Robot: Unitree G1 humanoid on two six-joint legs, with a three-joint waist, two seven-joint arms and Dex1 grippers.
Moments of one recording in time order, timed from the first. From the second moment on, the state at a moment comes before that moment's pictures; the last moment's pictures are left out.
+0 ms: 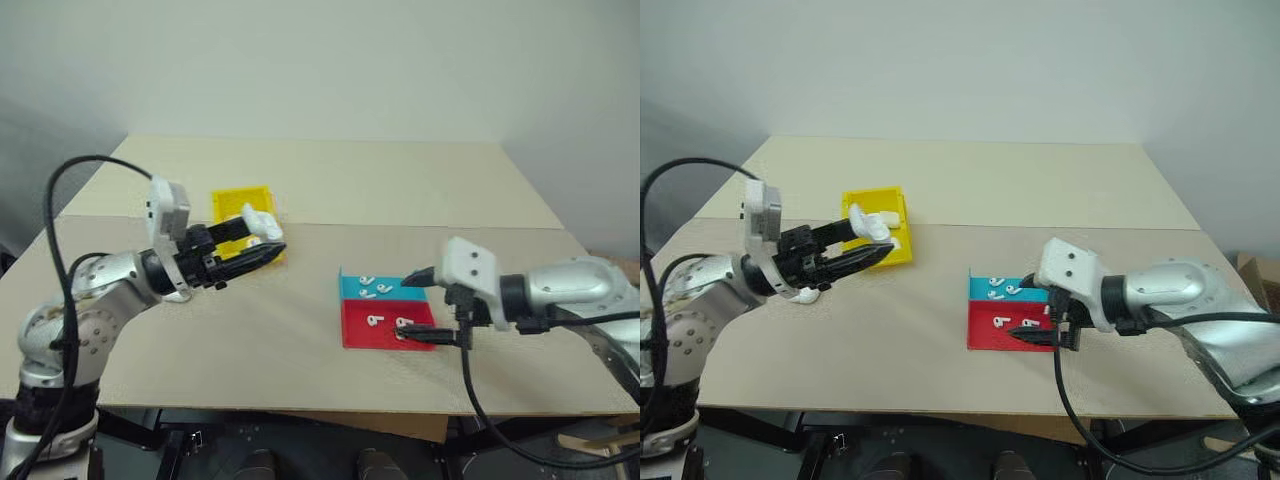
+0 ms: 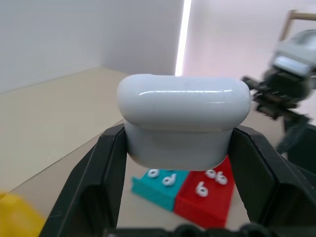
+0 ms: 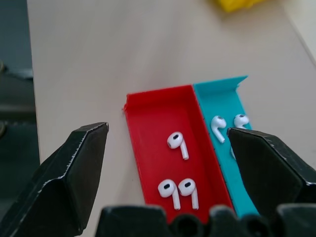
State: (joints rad) left arm -0.48 0.70 0.17 -0.30 -0.88 0.61 -0.94; right arm -0.57 -1.07 0.20 -0.54 0.51 0.83 0.97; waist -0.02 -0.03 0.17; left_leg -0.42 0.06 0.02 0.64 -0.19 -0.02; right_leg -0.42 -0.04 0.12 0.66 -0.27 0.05
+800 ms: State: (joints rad) left arm -0.49 0.67 0.11 -0.20 -0.79 0.43 -1.32; right arm -0.83 -0.81 0.66 -0.17 -0.03 0.64 1.16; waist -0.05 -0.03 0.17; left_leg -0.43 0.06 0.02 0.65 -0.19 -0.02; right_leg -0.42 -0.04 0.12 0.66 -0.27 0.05
